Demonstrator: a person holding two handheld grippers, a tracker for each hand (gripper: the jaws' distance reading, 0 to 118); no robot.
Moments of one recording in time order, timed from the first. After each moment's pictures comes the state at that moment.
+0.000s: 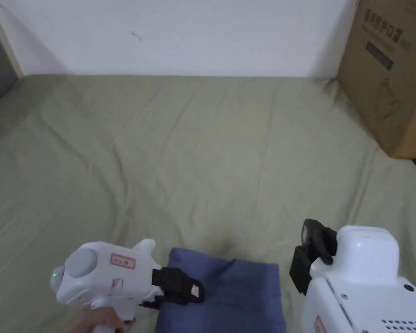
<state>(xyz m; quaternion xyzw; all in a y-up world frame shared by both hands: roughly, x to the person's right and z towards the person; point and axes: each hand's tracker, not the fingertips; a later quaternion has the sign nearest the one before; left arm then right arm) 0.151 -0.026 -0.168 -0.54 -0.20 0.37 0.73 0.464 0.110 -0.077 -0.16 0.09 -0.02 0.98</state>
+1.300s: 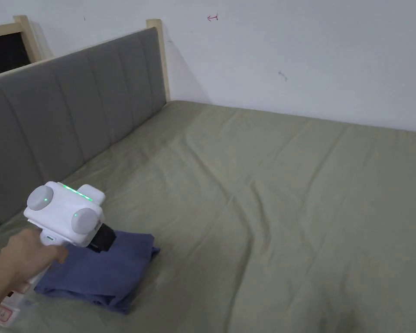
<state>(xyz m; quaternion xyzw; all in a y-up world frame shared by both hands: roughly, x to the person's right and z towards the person) -0.196 0.061 -0.147 -0.52 0.27 -0.10 0.80 0.369 0.105 -0.099 -0.22 0.09 0.05 0.97</state>
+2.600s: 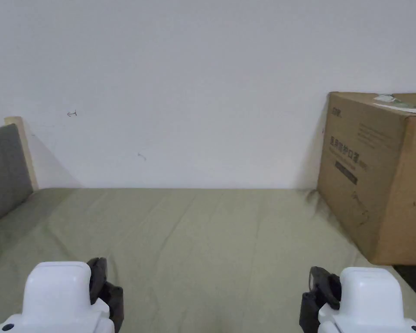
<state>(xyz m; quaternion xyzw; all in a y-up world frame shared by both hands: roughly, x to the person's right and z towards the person) 0.253 0.206 -0.015 -0.06 0.15 0.00 0.99 0.514 0.183 -0.074 -0.09 0.10 -0.02 0.99</state>
